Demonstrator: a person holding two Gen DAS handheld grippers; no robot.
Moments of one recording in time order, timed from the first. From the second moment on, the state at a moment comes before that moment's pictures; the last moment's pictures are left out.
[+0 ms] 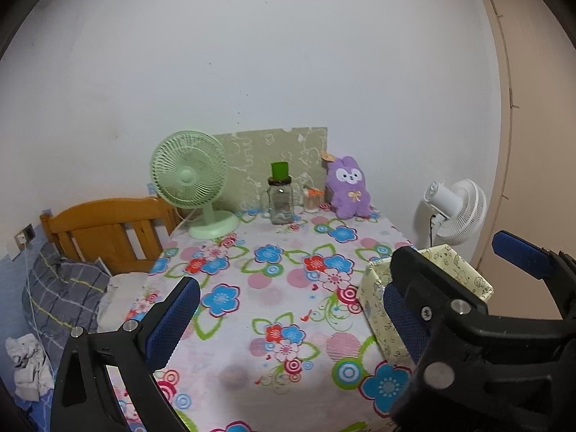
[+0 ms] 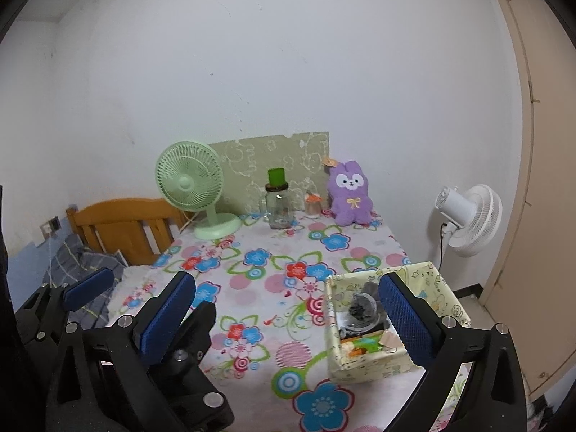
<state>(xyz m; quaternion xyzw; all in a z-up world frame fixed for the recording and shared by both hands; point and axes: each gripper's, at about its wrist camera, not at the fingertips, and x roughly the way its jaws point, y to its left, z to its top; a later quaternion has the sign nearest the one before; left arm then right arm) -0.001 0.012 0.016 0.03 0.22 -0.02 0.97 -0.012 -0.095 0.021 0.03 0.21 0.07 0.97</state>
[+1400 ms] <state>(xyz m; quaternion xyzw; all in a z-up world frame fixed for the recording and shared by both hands) -0.014 0.033 0.023 0.00 0.21 0.02 0.98 -0.017 -0.093 0.030 0.03 0.20 0.06 0.98</state>
